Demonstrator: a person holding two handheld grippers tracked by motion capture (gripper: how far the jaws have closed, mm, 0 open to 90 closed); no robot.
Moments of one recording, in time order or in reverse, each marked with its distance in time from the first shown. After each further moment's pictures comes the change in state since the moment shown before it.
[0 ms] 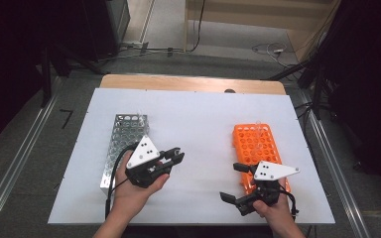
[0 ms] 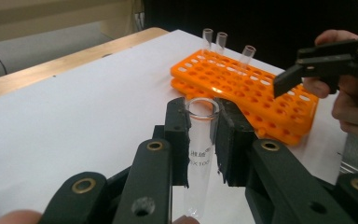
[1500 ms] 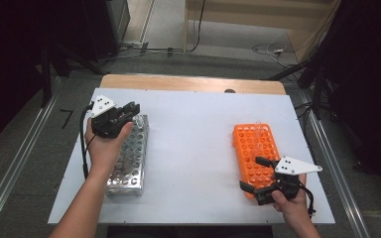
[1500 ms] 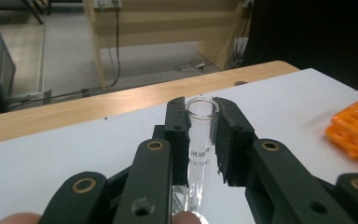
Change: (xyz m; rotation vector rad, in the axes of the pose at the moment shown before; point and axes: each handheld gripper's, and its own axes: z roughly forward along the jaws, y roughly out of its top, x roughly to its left) left arm 0.132 0.008 -0.003 -0.084 0.364 -0.140; right arm -0.032 -0.013 -0.032 -0.021 -0.149 0.042
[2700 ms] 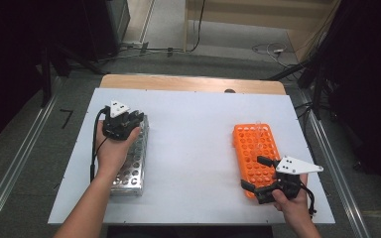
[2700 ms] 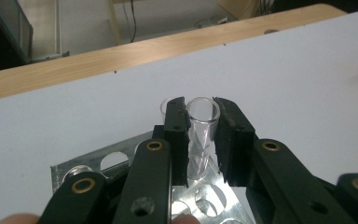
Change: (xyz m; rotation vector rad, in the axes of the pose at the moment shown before) left arm -0.007 -0.022 0.028 0.198 0.083 0.045; right arm -0.003 -0.001 -0.001 -0.003 -0.023 0.006
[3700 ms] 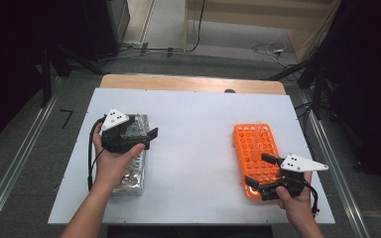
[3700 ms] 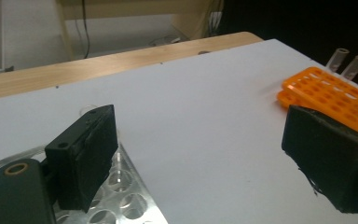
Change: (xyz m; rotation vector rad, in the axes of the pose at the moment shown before) left arm -0.033 0.000 -0.053 -0.103 -0.210 -0.024; right arm -0.009 0.002 -0.006 -0.017 -0.031 0.020
